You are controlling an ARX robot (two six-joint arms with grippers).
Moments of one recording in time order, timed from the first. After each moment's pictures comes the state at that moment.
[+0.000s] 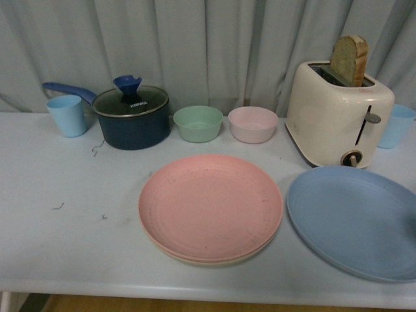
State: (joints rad) left arm 0.00 0.01 0.01 0.00 0.00 -0.01; right arm -0.25 1.95 0.90 0.14 -0.10 -0.16
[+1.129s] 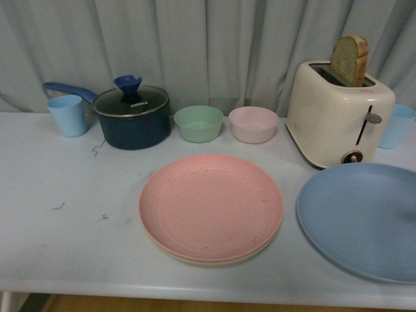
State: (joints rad) left arm 0.00 0.01 0.01 0.00 0.00 -0.01; right arm -0.24 1.95 0.92 0.18 -0.11 -0.16
